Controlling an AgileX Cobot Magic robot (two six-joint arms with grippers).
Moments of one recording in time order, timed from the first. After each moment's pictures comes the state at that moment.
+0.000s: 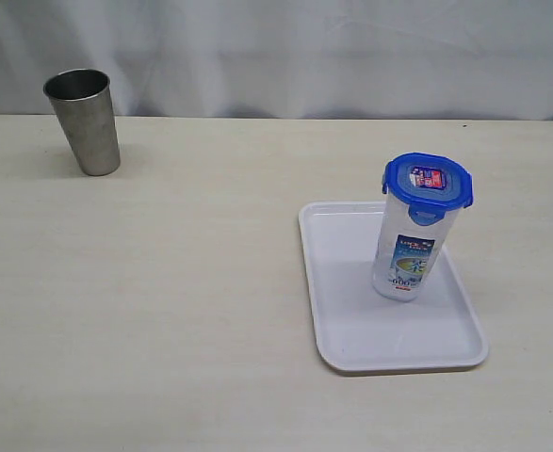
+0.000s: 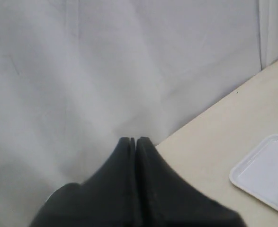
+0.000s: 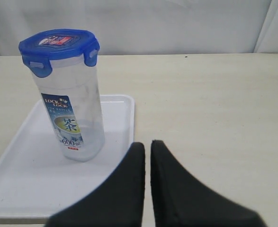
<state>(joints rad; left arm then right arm) -0.48 0.78 -0.74 -0.03 0.17 0.41 0.03 0.00 0.00 -0.01 0.35 0.01</state>
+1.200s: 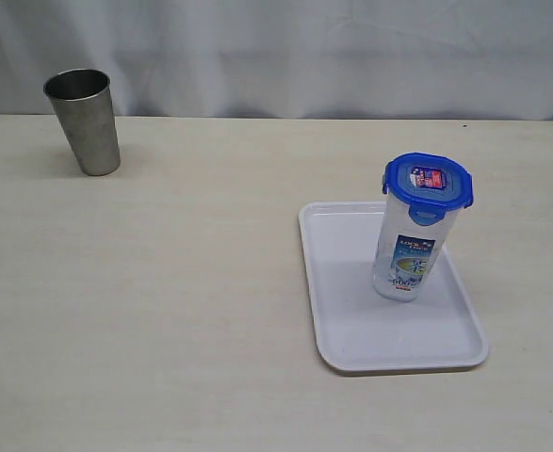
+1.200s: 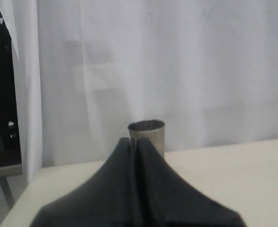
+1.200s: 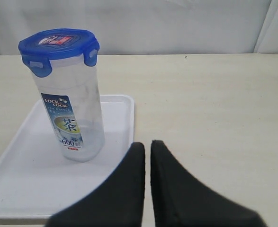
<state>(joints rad) -0.07 0.00 0.00 0.02 -0.01 0.11 0.03 0.00 0.00 -0.01 0.35 0.01</state>
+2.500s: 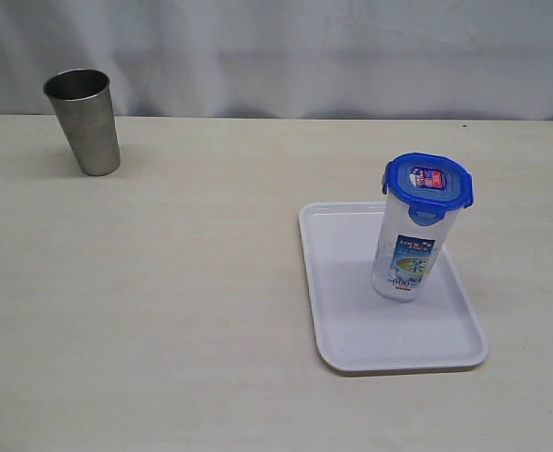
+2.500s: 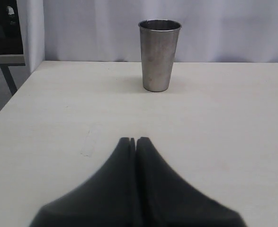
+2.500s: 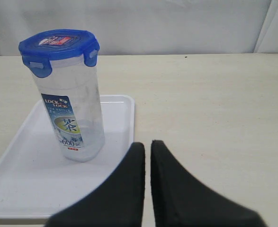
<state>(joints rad) -0.01 0.00 0.00 0.04 0.33 -0.03 0.03 0.00 0.00 -0.01 0.35 0.01</state>
